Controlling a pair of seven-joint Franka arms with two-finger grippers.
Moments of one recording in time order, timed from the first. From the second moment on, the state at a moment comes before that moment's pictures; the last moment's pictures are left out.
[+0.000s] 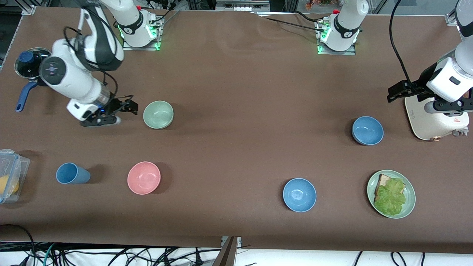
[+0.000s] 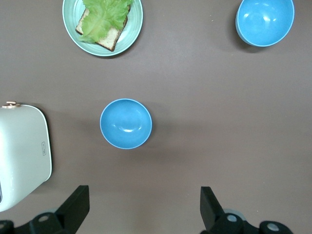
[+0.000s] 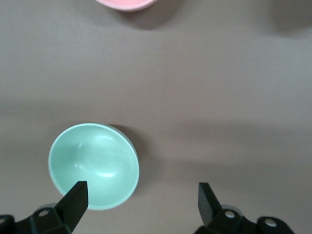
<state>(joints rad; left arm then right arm) 0.08 0.01 -0.10 -1.70 -0.01 1.63 -0.09 0.13 0.11 0.03 -2.25 0.06 2.31 0.01</state>
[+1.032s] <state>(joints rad) 0.09 0.01 -0.10 -1.70 -0.01 1.63 -0.09 0.13 0.29 0.04 -2.28 0.07 2.43 0.01</state>
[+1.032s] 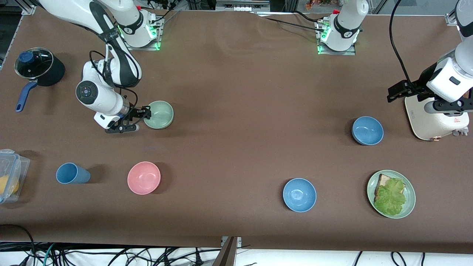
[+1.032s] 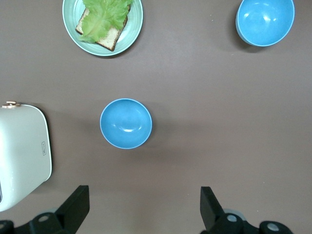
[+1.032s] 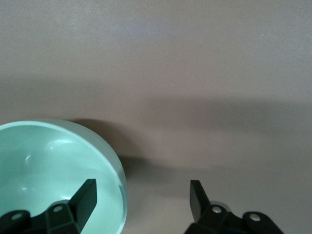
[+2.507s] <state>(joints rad) 0.09 0.01 -0.10 -1.70 -0.01 1.63 -0.09 0.13 0.28 0.07 -2.06 0.10 2.14 0.01</state>
